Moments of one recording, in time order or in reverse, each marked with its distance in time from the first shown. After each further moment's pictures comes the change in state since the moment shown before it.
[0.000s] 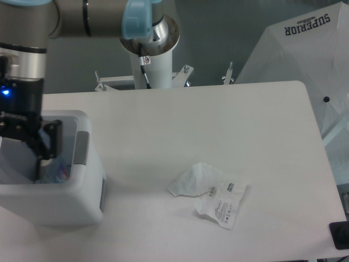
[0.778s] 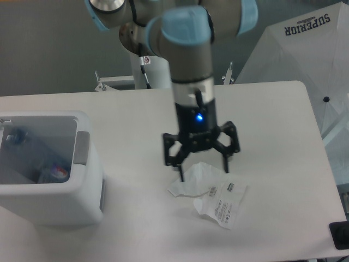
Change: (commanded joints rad) arm 0.332 -0.069 -0.258 0.002 0.184 0.712
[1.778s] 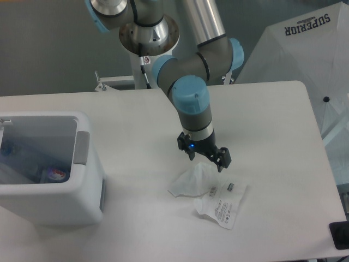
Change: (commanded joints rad) arm -0.066 -0.115 -0.186 0.009 0.146 0.288
